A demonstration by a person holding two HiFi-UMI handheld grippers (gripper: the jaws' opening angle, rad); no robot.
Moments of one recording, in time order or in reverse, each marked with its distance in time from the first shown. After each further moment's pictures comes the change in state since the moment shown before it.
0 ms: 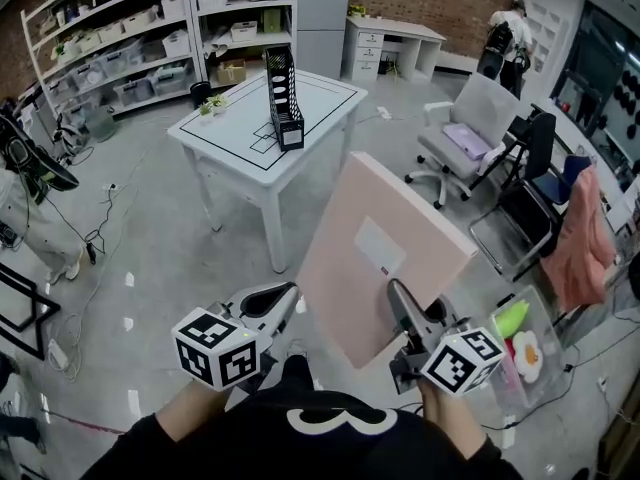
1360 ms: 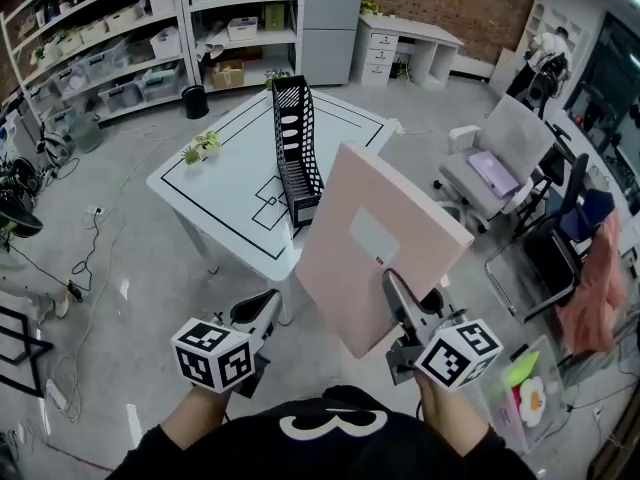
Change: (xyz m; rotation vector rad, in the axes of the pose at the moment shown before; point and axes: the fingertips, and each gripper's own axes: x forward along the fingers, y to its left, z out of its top) left arm 0.188 0.345 0.120 -0.092 0.034 0.130; right arm 0.390 -0.125 0.081 -0.059 0.017 0.005
